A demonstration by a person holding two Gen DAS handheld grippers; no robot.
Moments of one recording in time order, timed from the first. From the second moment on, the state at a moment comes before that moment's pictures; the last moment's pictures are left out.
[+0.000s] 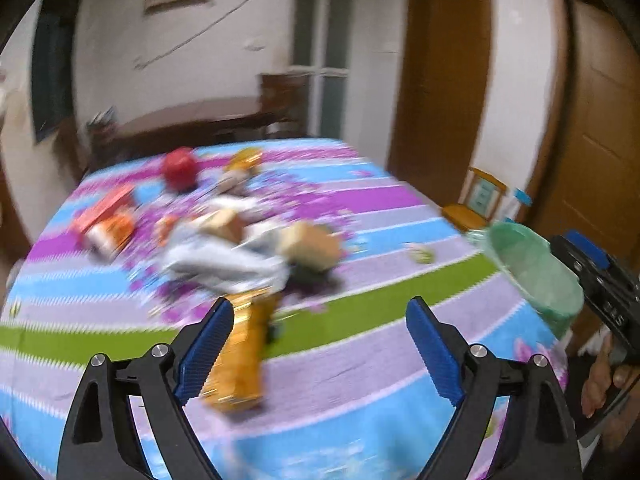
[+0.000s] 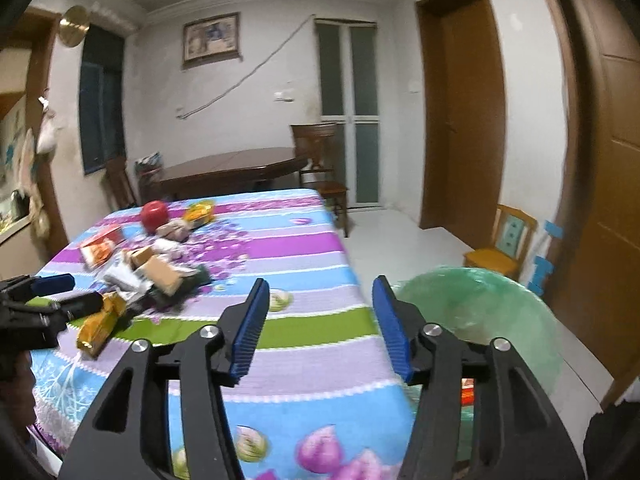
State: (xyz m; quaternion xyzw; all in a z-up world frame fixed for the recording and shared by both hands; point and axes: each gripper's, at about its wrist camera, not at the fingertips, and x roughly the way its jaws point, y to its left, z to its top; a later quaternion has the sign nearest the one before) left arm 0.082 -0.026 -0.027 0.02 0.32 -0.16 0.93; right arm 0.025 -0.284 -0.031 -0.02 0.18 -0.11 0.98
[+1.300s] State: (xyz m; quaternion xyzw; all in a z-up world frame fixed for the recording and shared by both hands) left arm 0.087 0.111 -0.057 -0.05 0.37 -0.02 0.93; right arm 0.191 -0.081 -0.081 -0.30 0.31 0.18 0.89
